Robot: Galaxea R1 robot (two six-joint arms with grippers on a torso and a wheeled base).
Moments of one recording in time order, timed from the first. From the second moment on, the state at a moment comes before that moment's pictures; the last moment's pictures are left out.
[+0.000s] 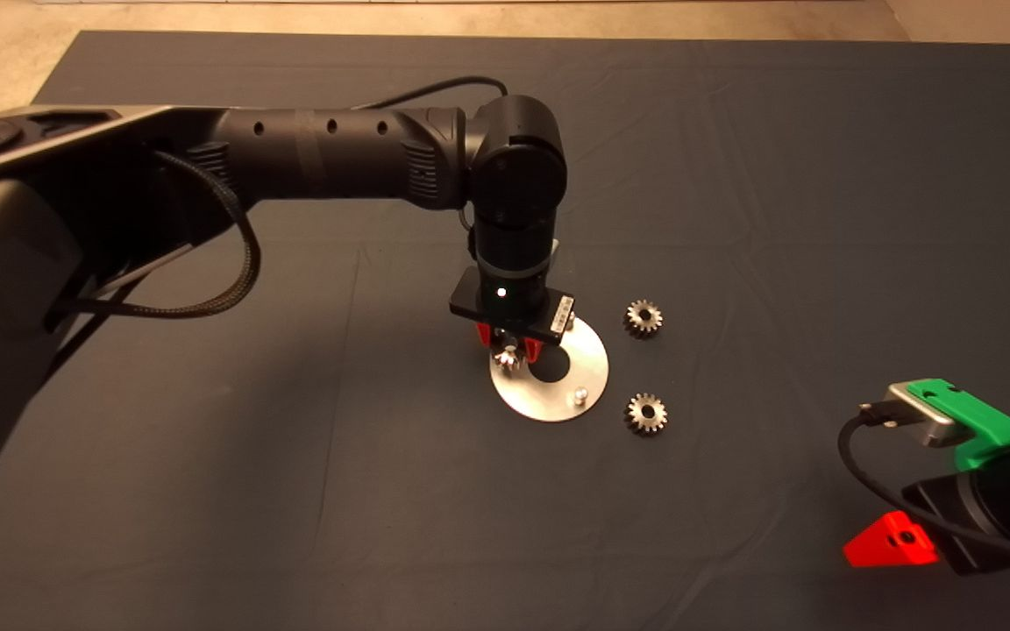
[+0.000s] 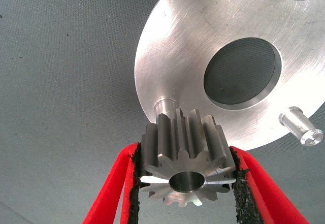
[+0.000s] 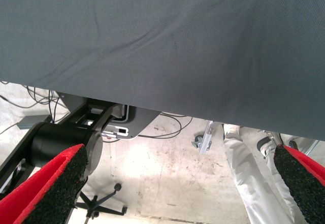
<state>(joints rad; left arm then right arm) -0.42 2.92 -1.35 0.18 1.52 -1.22 0.44 2.04 -0.34 -0.04 -1.53 1.58</state>
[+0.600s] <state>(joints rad) -0.42 2.92 -1.35 0.18 1.52 -1.22 0.44 2.04 -0.34 -0.04 -1.53 1.58</state>
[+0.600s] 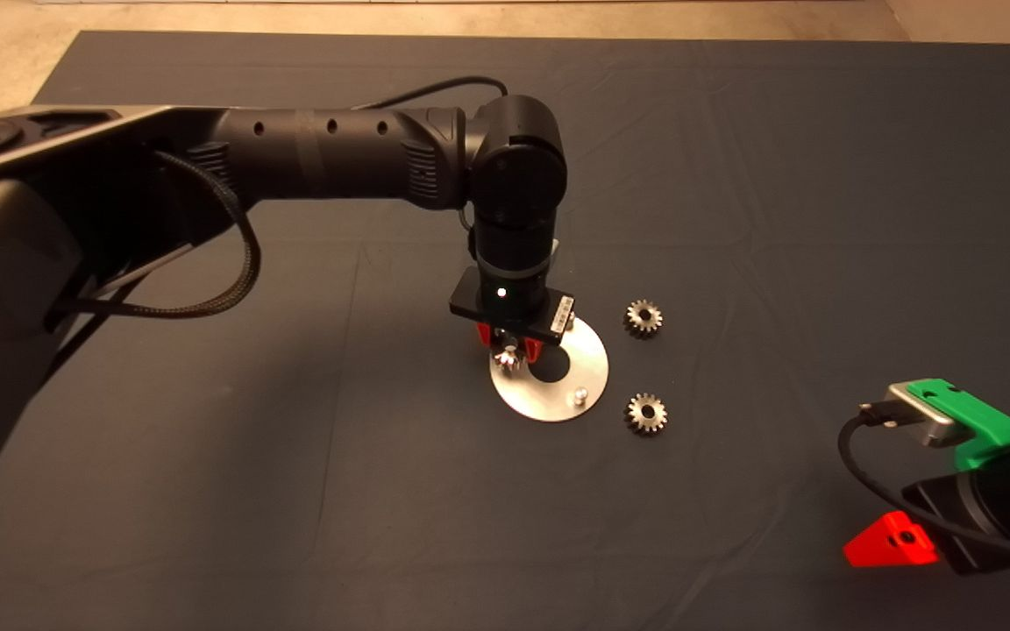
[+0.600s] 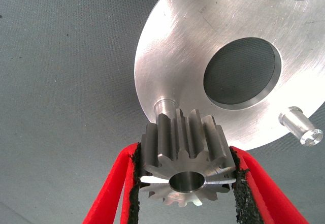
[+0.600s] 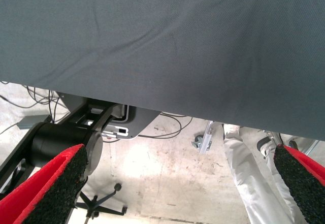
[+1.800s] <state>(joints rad) -0.42 2.92 -1.35 0.18 1.52 -1.22 0.44 2.04 -0.34 -0.04 -1.53 1.58</state>
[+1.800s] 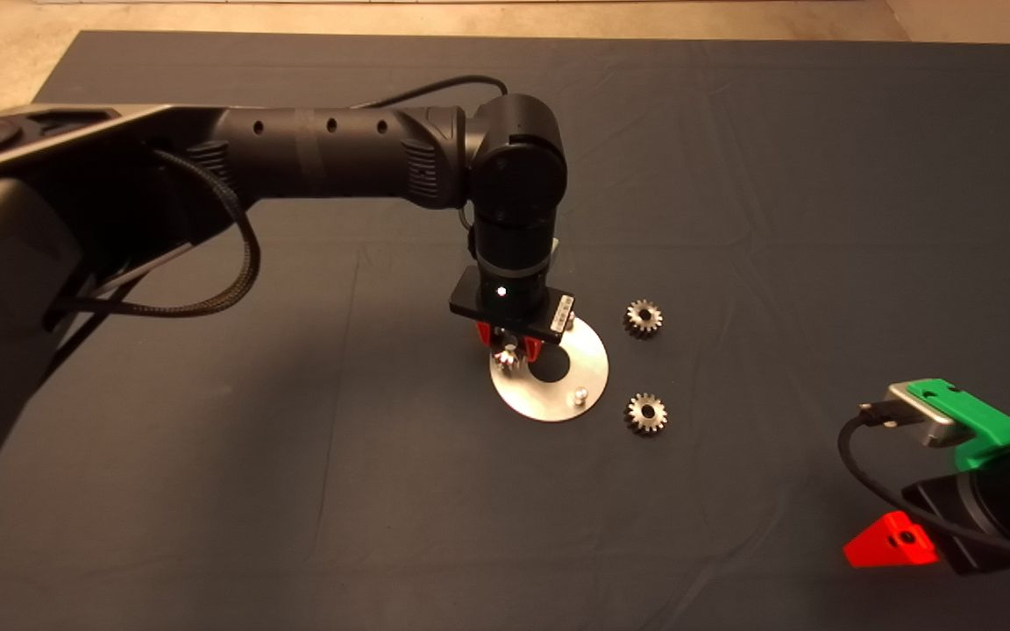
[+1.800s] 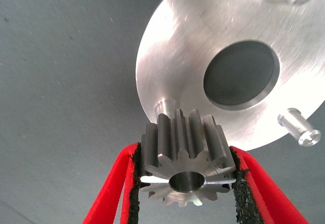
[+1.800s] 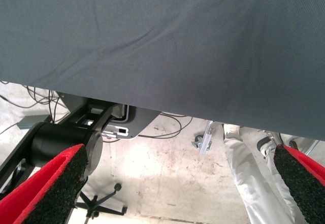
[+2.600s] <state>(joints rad) -0.44 2.92 -1.33 0.18 1.52 -1.22 0.44 2.04 -0.34 -0.04 -1.53 1.58</state>
